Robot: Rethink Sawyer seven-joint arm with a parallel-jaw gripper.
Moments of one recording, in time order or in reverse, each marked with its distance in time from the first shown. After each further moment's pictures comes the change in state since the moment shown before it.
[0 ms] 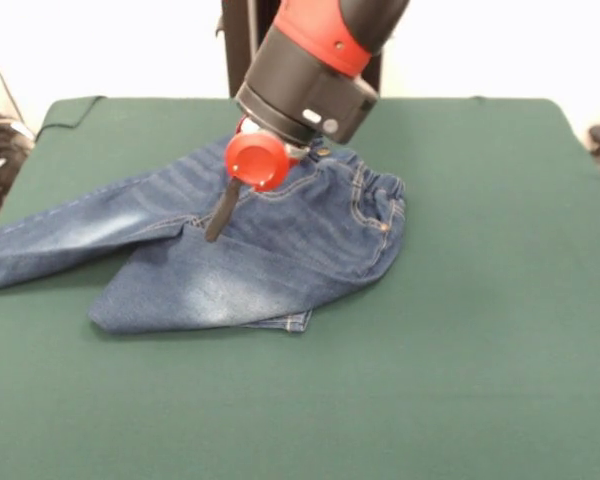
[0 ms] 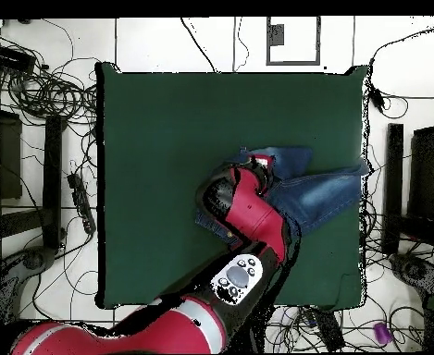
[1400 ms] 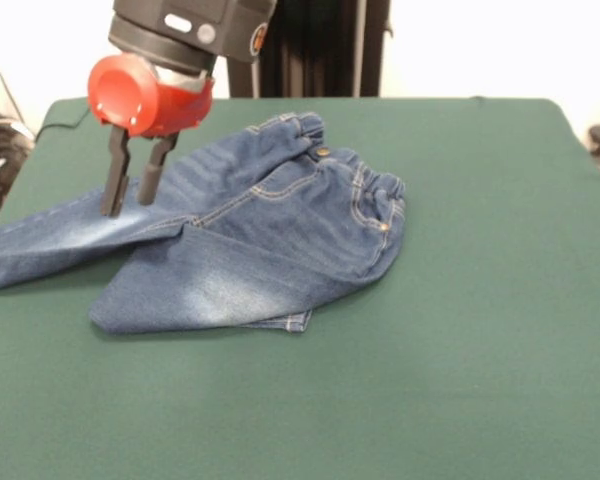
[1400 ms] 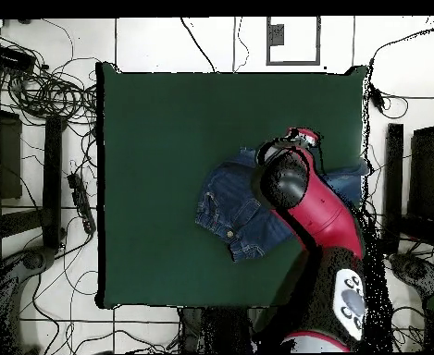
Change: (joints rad) arm -0.340 -0.300 0.297 0.013 -0.131 0.036 0.000
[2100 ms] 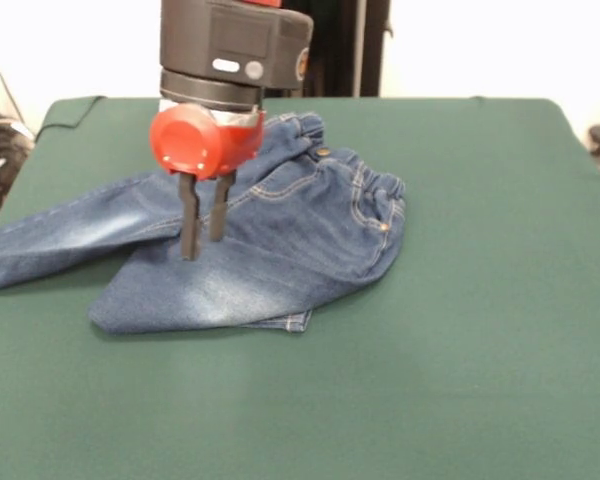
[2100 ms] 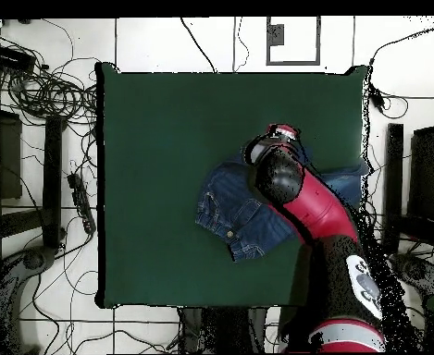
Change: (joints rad) arm -0.129 -0.045 0.240 0.042 -0.109 0.008 0.000
